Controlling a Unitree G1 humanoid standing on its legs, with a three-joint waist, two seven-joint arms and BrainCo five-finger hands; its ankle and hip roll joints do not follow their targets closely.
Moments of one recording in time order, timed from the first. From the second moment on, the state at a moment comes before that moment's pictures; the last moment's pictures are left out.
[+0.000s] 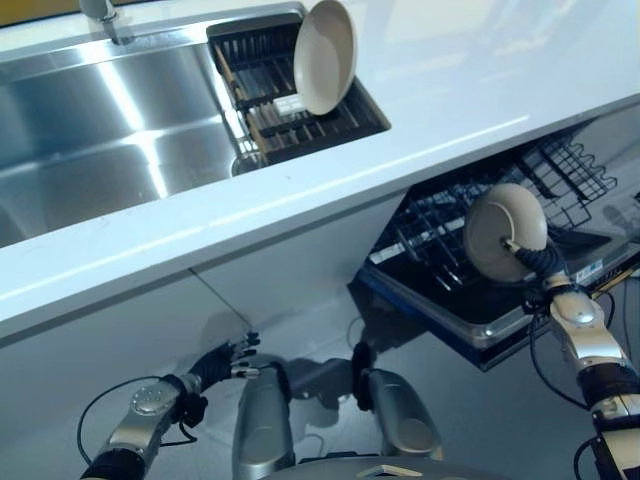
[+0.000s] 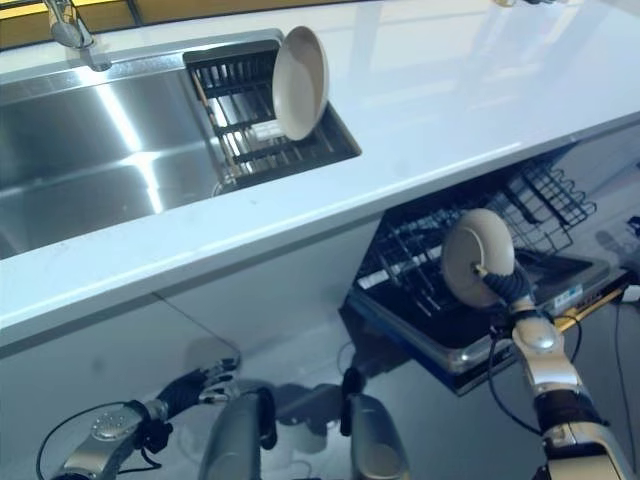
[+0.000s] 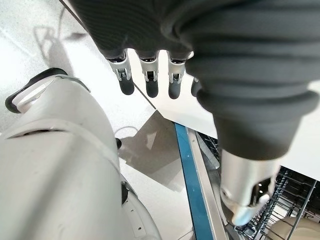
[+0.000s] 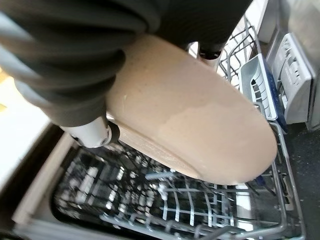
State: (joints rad) left arm 0.01 0.57 -0.27 0.65 -0.35 -0.15 -0.55; right arm -0.34 -0.70 0.09 0.69 0.24 -0.17 -0.01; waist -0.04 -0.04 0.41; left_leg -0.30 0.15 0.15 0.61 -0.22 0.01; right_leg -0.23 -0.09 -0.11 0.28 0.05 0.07
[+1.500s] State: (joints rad) left arm -0.10 0.57 -0.42 0.61 -0.50 -0.17 -0.50; right arm -0.73 -0.80 0.21 1.04 0.23 -0.20 0.24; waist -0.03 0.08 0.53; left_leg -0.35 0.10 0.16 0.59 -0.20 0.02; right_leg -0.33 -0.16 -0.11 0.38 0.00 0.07
